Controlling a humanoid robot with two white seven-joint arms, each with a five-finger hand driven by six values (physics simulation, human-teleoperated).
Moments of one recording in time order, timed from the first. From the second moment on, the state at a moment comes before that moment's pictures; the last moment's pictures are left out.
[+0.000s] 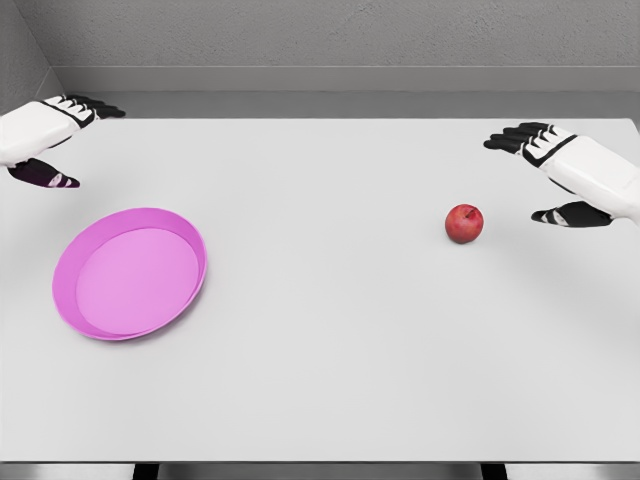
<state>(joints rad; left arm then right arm) -0.71 0.90 -0.66 -1.11 -0.37 -0.61 -0.14 -0.28 -0.97 0.34 -1.61 0.29 -0.52 0.12</state>
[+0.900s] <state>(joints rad) -0.71 0.90 -0.66 -1.13 -0.38 -0.61 -0.14 -0.62 -0.84 0.70 -1.52 0.28 -0.16 0.53</state>
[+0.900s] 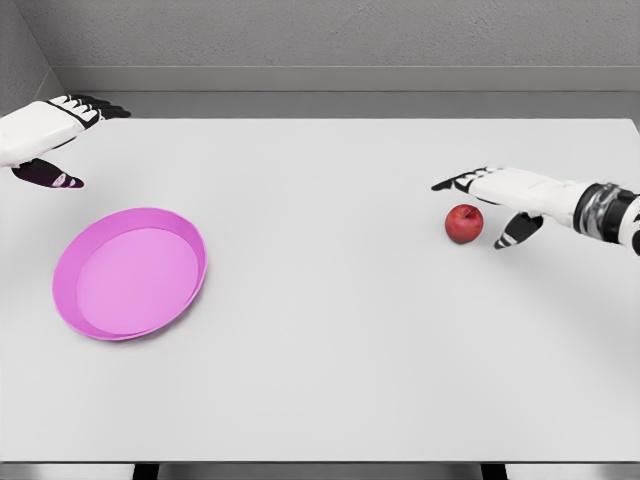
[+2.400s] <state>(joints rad) -0.71 0.90 -0.66 -1.13 -0.38 -0.61 -0.14 -0.73 -0.79 0.82 -1.40 0.28 -0.16 0.58</state>
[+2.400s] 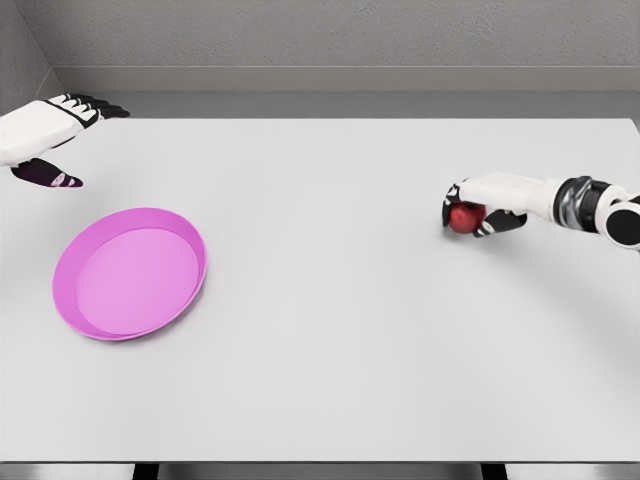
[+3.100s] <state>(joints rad) -0.71 0.90 -0.66 -1.13 -0.38 -0.61 -0.14 -0.75 -0.66 0.83 -1.65 0.28 -0.16 0.60</state>
